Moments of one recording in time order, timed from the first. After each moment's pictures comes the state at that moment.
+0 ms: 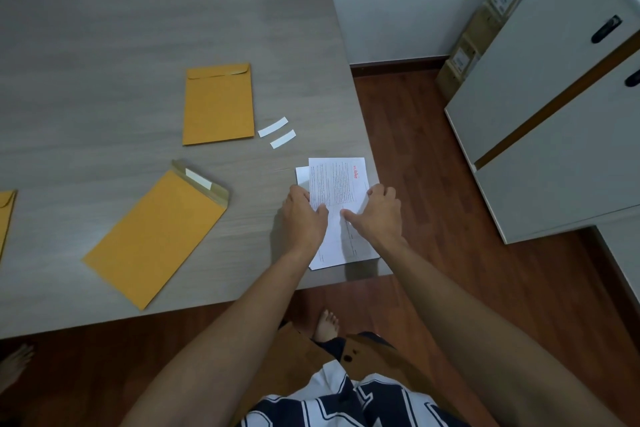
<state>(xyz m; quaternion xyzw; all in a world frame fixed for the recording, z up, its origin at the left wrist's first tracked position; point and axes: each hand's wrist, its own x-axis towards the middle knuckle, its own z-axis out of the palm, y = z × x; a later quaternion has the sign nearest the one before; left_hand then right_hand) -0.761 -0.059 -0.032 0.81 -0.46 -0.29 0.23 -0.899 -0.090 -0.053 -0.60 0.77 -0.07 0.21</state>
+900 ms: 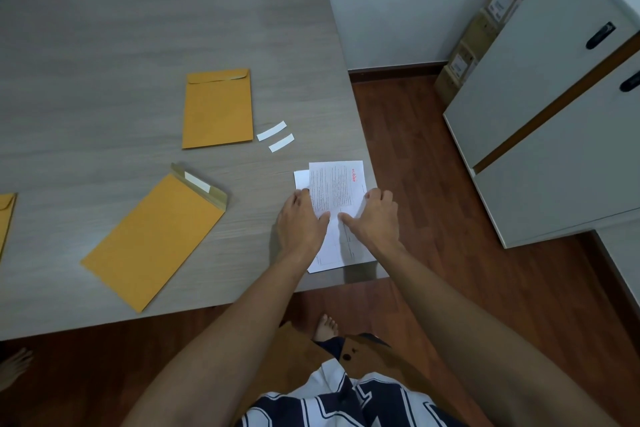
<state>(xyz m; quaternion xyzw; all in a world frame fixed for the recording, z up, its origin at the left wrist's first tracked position) -0.759 -0.059 -0.045 0.78 -0.55 -0.25 0.17 -0.900 -0.088 -0.058 -0.61 0.76 -0.08 0.21</state>
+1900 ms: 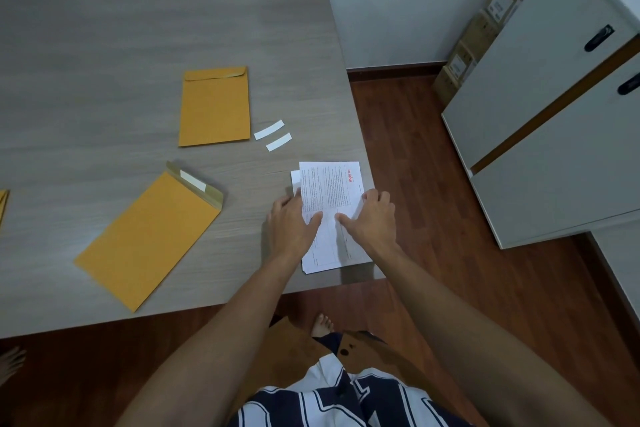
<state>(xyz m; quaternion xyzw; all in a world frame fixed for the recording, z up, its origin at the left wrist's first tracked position) -0.746 -0.054 -0.054 0.77 -0.55 -0.25 0.19 -0.902 -0.086 -0.060 -0.62 0.76 -0.08 0.20</state>
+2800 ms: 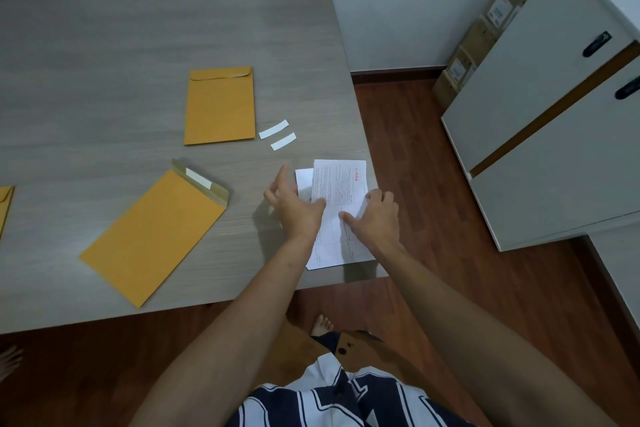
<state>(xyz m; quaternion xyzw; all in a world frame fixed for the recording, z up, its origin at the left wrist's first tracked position) -0.762 -0.073 -0.023 0.75 -0.31 -0.37 0.45 -0.900 -0.084 -0.056 -0.60 0.76 -0.09 0.21</state>
